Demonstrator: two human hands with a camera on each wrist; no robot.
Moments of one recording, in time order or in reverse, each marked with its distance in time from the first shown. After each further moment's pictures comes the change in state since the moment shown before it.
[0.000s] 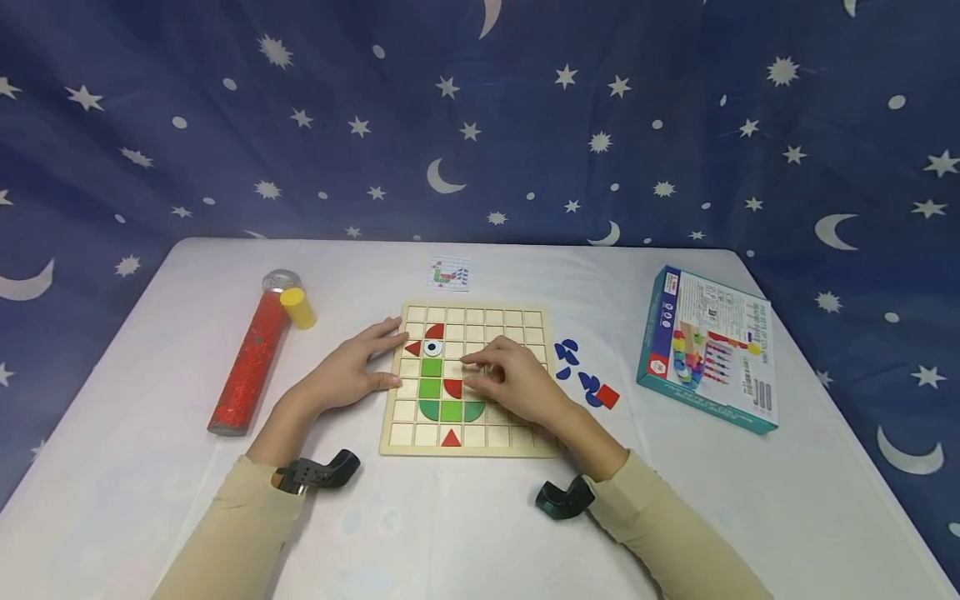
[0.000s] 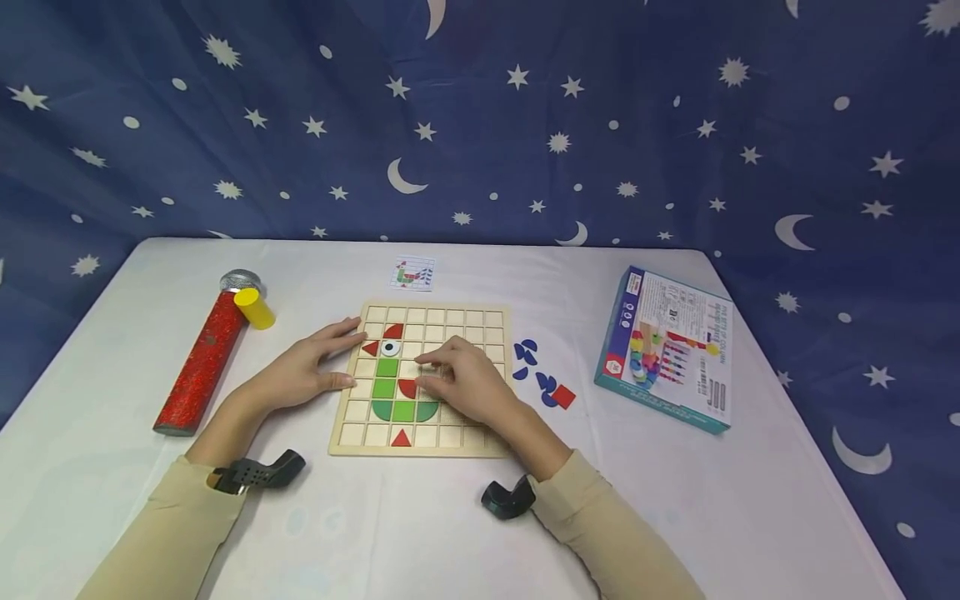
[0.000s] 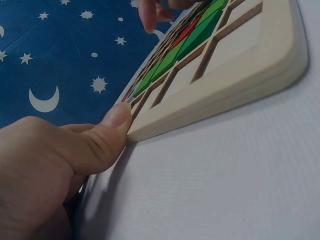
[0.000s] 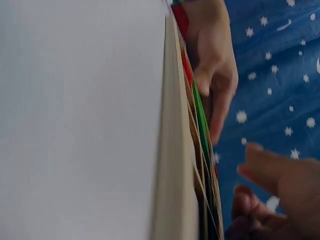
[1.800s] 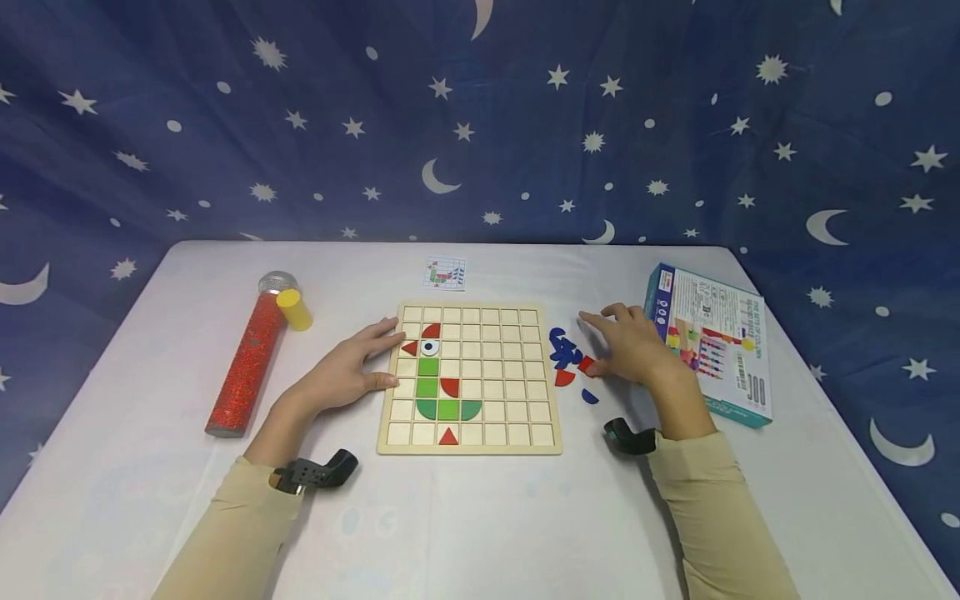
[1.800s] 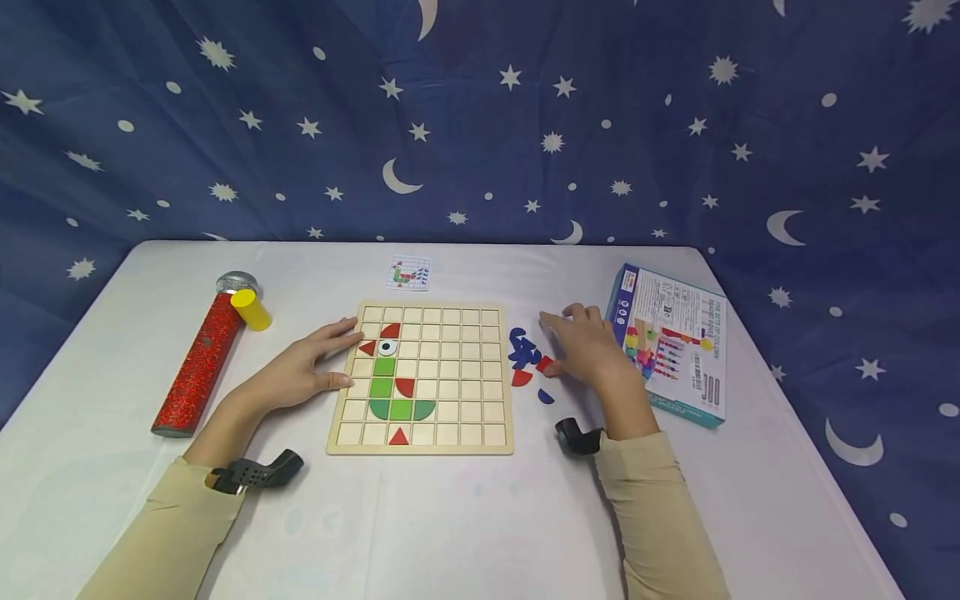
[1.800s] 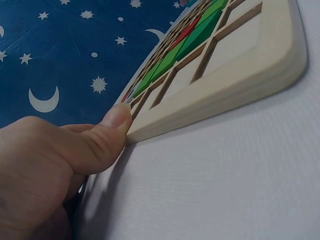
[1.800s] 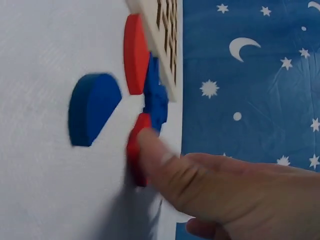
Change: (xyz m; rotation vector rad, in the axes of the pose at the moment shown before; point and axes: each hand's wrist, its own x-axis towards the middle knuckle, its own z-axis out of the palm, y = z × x) left_hand -0.001 -0.001 0.002 -0.017 0.008 -0.019; right_hand -0.027 0.071 -0.111 -0.564 -0.130 0.334
